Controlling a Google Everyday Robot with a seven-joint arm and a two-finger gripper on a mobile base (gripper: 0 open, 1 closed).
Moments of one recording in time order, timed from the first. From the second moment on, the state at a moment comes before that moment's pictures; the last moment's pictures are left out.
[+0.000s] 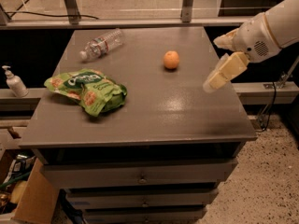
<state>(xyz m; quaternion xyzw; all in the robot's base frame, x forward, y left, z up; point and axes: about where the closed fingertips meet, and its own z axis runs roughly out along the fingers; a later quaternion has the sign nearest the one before) 0.564 -0.160 0.928 -0.54 0.75 0.18 0.33</state>
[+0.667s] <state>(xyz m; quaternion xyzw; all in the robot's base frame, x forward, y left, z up) 0.597 -0.120 0.900 -0.54 0.73 0.21 0.35</state>
